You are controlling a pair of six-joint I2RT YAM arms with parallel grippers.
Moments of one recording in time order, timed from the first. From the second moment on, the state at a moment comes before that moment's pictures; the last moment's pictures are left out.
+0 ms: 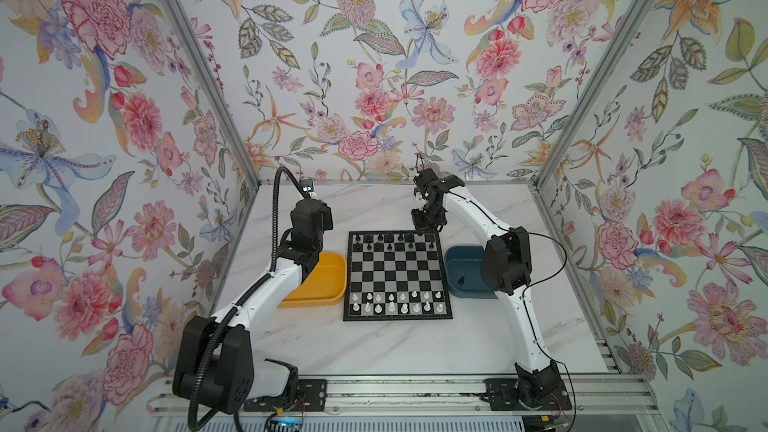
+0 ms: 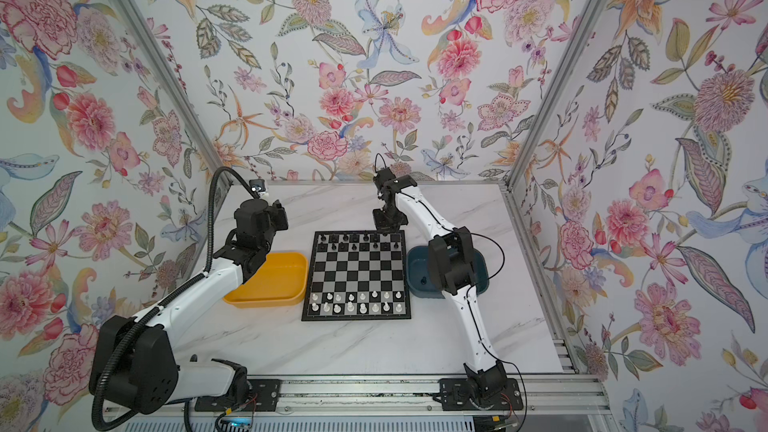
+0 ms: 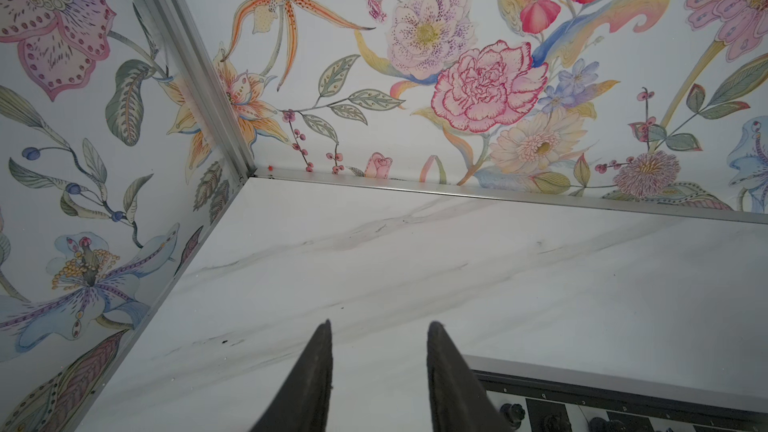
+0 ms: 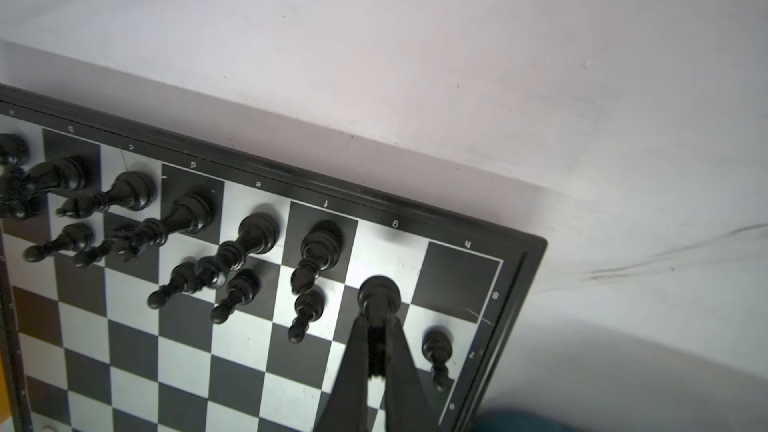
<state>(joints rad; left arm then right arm) -0.28 1.36 0.93 0.11 -0.41 -0.12 0.49 2.41 2.29 -1.21 -0.07 0.21</state>
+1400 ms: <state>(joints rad) -0.26 1.38 0.93 0.11 -0.37 -0.12 0.49 2.46 2.31 -1.21 -0.07 0.24</state>
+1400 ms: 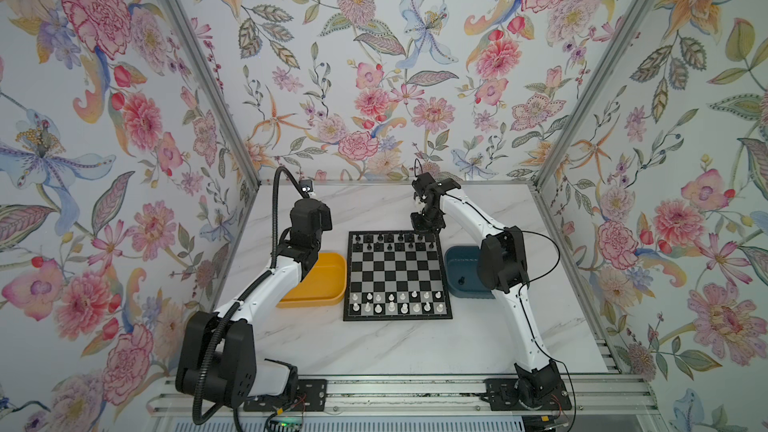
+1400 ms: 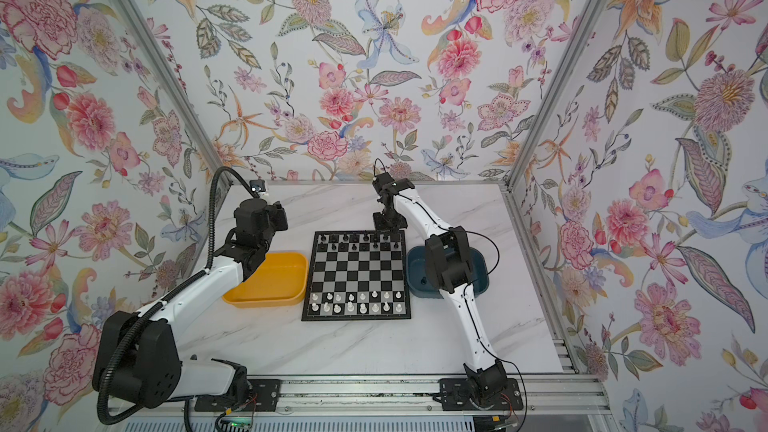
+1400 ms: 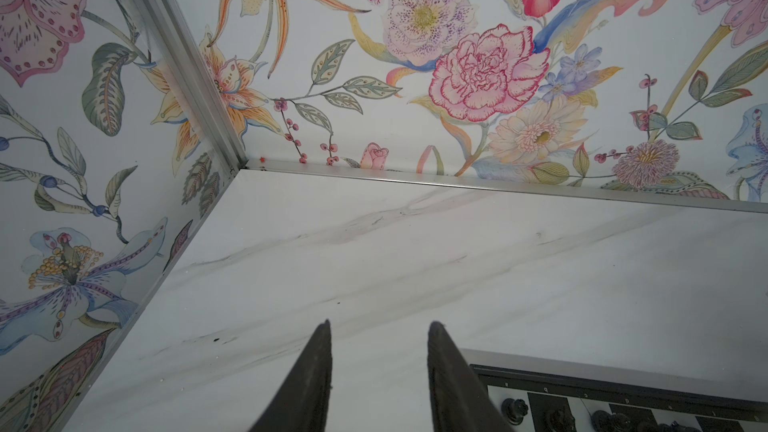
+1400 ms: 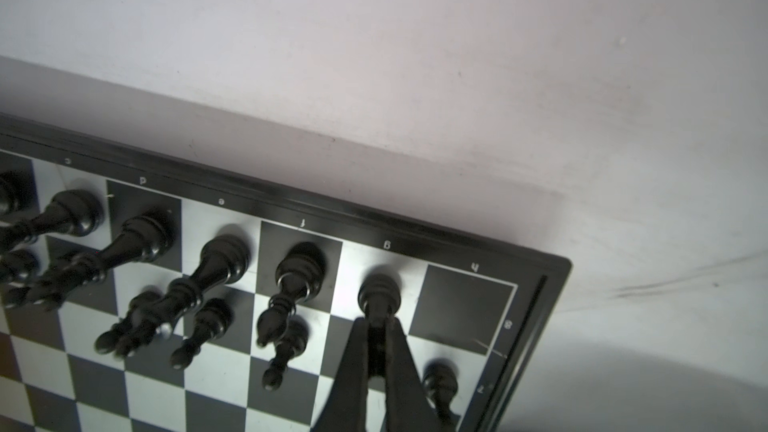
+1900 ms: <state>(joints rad) -0.26 1.38 0.93 0.11 -0.36 -0.12 0.49 2.46 2.31 -1.21 -0.07 0.25</state>
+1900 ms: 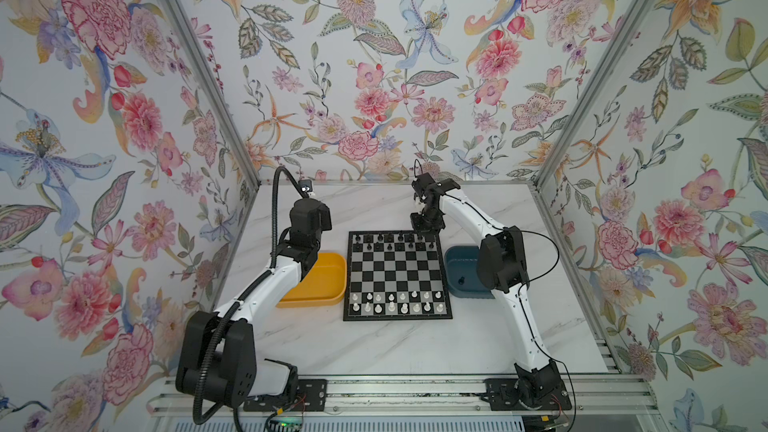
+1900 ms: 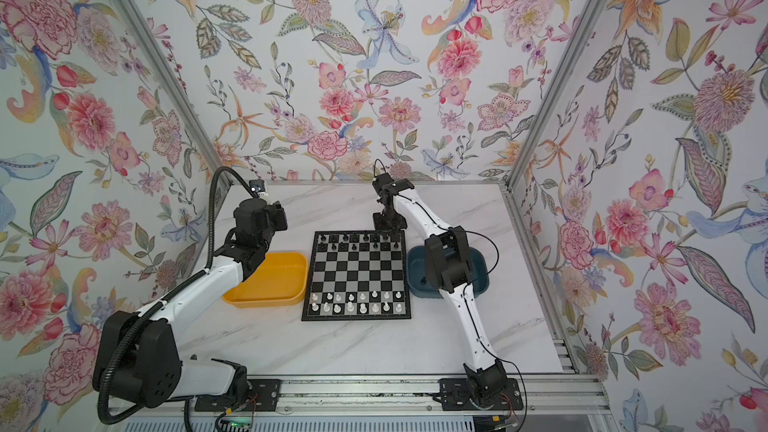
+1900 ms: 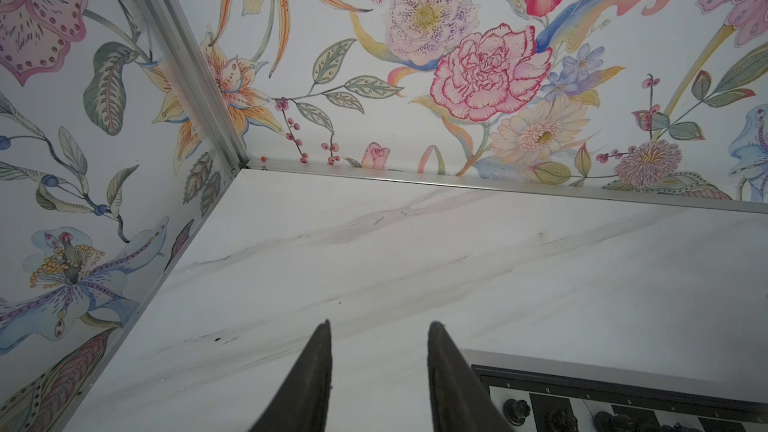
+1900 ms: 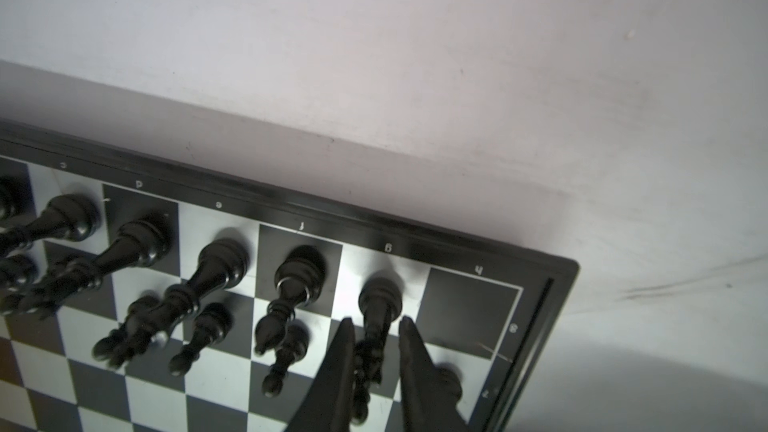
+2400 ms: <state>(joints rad) -0.25 1.38 0.93 0.11 -0.34 -0.12 0.48 2.46 2.31 -1.21 -0.09 0.26</state>
